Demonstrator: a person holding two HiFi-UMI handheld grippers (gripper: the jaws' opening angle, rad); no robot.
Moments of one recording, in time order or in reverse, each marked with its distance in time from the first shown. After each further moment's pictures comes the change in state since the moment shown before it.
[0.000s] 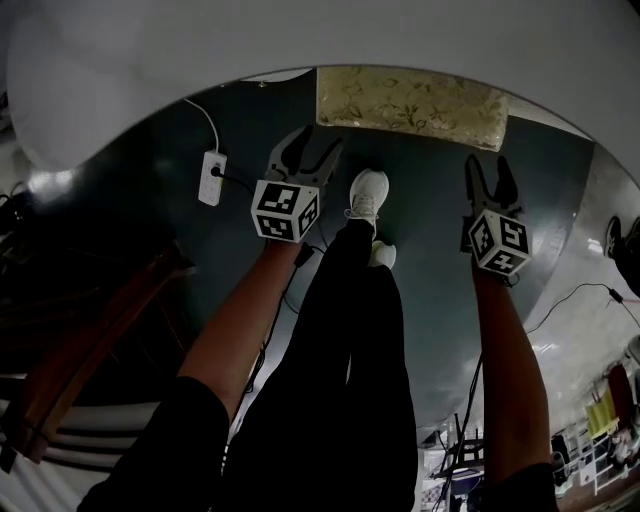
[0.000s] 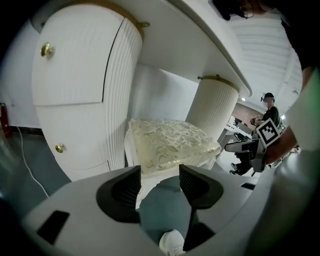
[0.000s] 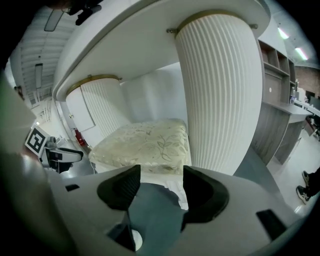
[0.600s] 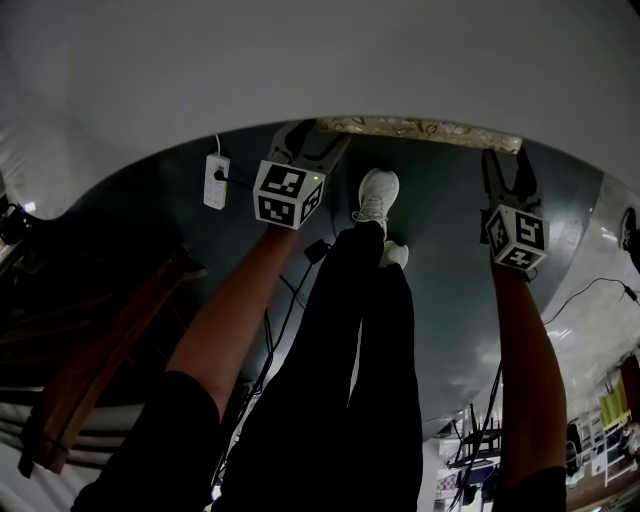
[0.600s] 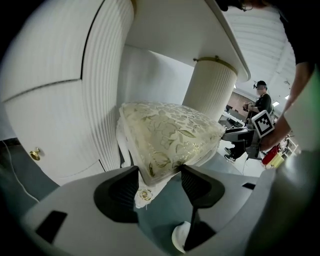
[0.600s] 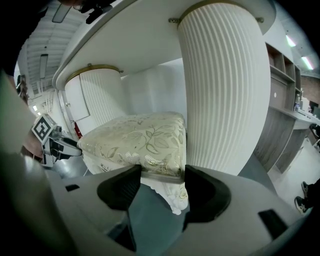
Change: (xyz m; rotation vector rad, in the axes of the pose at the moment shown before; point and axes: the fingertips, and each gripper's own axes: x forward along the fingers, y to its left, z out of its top) left arm 0.045 0.015 -0.018 0.097 0.136 -0.090; right arm 0.030 -0.020 -0.015 -0.082 0.009 -0.009
